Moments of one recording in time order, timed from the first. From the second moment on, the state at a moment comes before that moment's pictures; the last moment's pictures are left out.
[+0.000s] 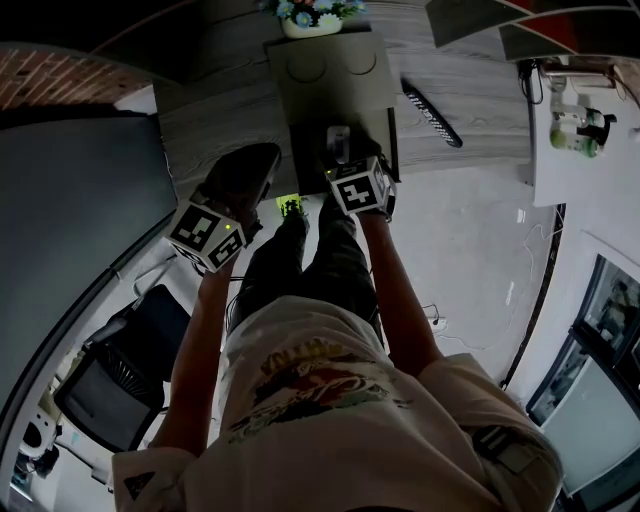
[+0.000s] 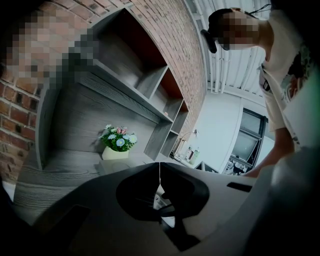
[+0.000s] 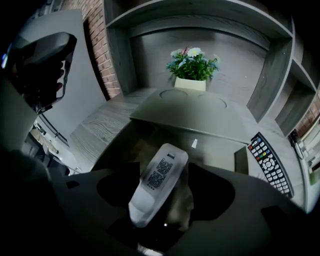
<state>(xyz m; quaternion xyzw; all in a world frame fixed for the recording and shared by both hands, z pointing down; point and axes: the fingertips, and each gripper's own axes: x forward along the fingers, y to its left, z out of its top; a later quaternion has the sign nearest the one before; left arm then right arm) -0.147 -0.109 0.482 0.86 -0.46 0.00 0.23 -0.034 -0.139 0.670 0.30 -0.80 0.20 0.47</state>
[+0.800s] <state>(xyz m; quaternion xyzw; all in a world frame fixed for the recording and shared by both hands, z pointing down) -0.139 -0.103 0.495 0.85 -0.45 0.00 0.26 -0.042 -0.143 0.679 0.33 -0.80 0.22 0.44</state>
